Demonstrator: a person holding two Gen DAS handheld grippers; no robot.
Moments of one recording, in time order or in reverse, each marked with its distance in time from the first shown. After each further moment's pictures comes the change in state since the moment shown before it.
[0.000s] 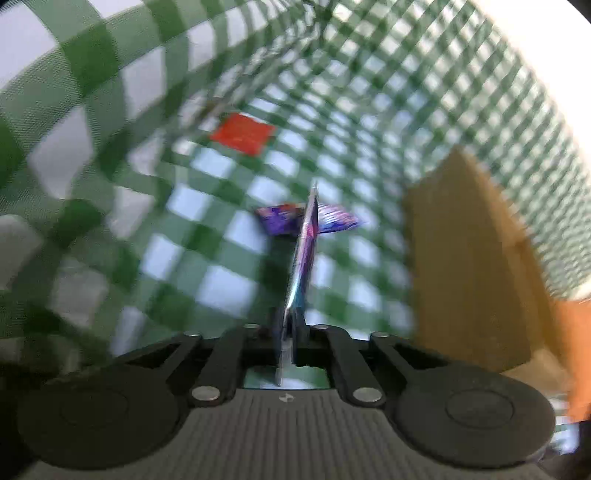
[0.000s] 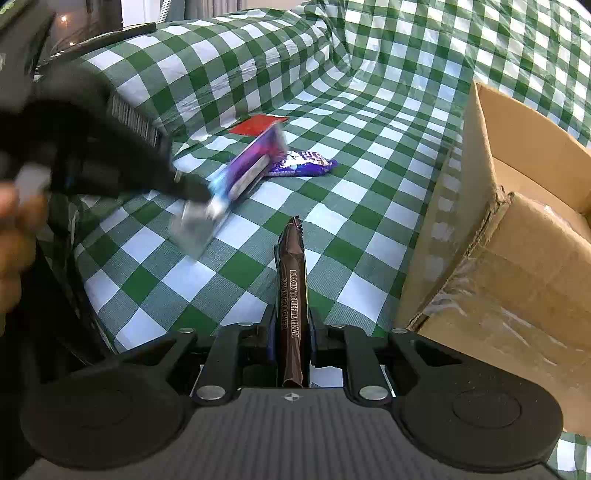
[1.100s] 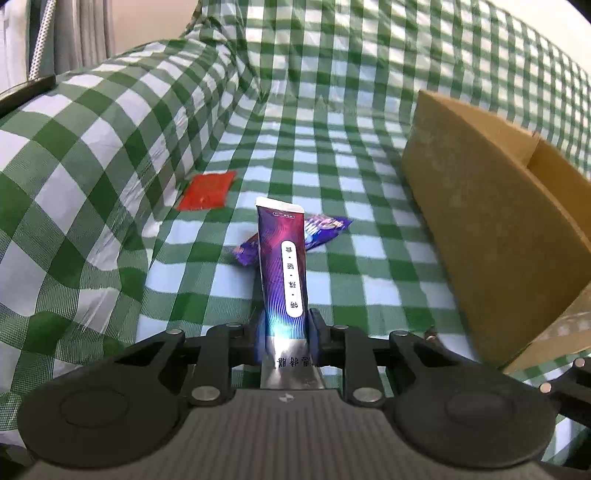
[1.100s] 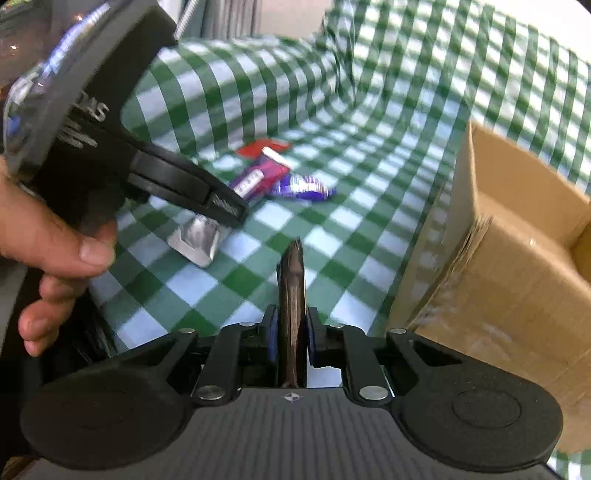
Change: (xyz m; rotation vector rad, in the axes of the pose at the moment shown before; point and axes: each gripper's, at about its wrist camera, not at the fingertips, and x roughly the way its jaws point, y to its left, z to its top) left arm 0.015 -0.050 -0.013 0.407 -0.138 0.136; right arm -0.022 0.010 -0.008 -0.090 -0.124 -0.038
